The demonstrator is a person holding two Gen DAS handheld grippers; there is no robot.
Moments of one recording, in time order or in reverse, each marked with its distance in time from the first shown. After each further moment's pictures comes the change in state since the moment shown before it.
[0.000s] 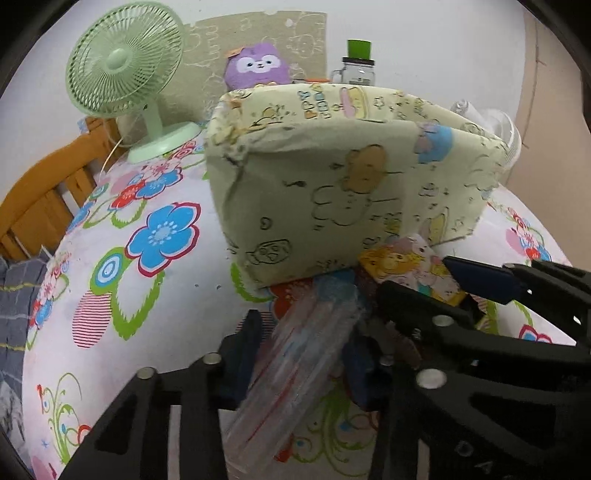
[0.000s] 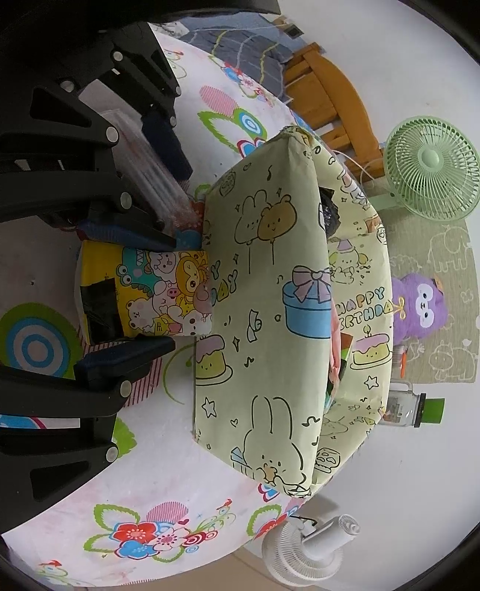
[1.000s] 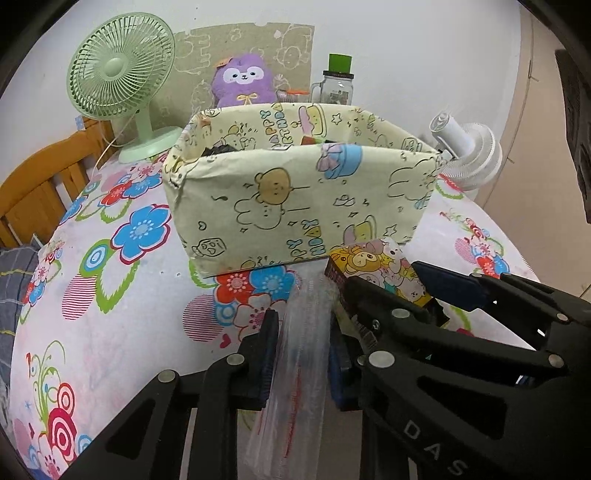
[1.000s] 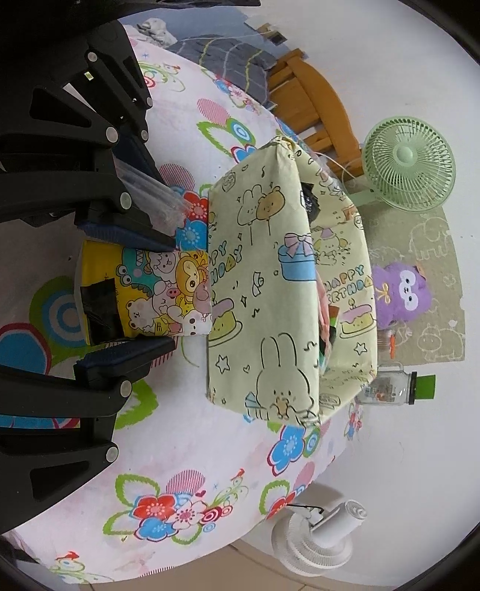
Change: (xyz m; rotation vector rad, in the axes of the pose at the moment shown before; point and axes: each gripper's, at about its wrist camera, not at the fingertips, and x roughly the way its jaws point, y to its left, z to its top) left arm -0.033 -0.035 -0.003 -0.059 -0.023 -0.069; right arm -0.033 -0.024 -0.014 0.043 -0.049 0.026
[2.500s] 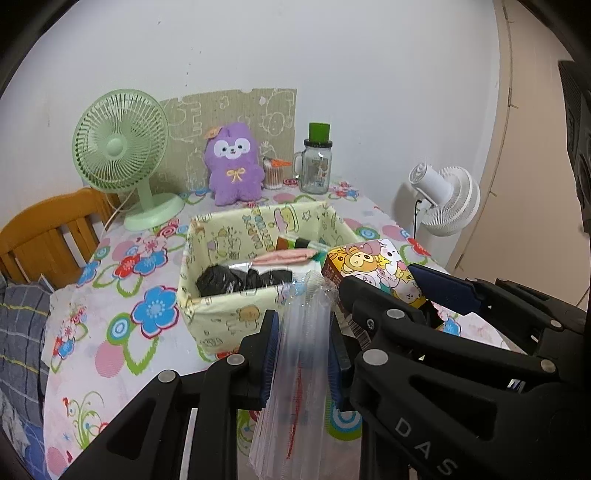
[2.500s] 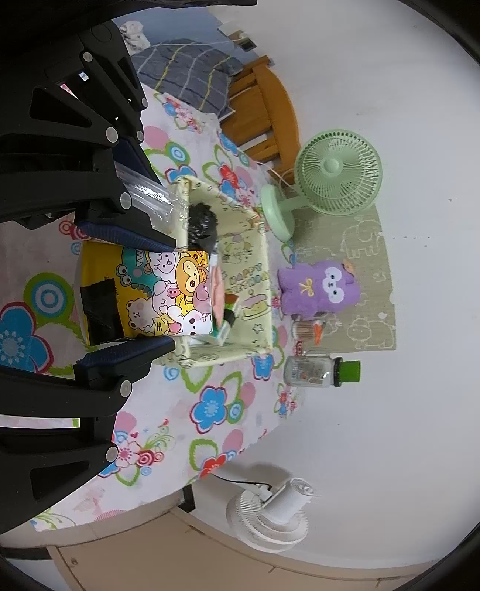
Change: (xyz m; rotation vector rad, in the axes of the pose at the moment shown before) left arm -0.076 -0.029 0.057 0.028 -0.163 -0.006; right arm -0.088 -0.007 0.047 -0.007 -0.175 -0.022
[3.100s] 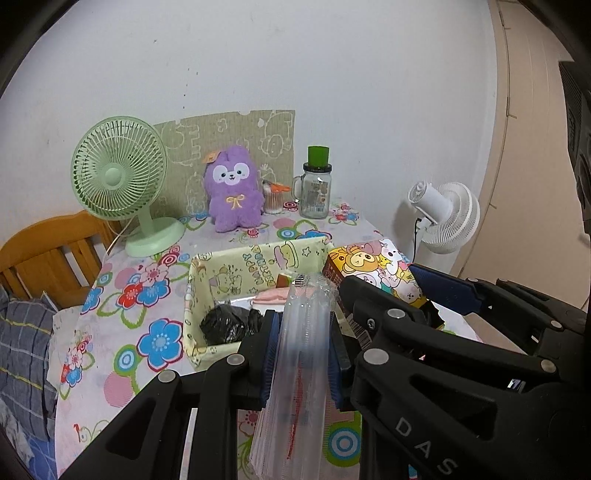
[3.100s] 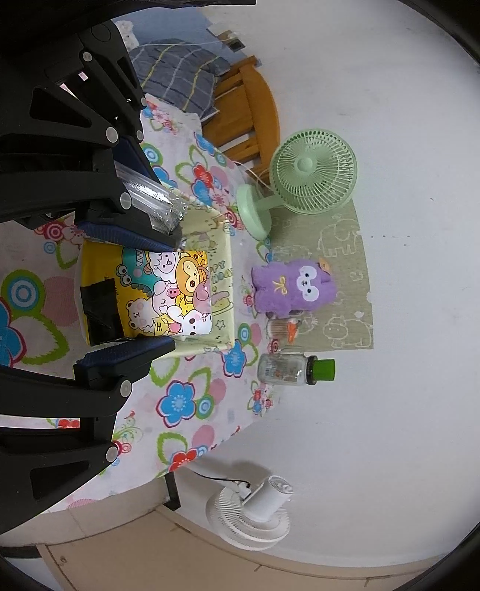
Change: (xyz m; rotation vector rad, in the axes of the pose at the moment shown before) left arm -0.004 -0.001 0.031 0.010 -0.049 0.005; right arm -0.009 -0.004 0.033 -0.005 -0.054 -0.003
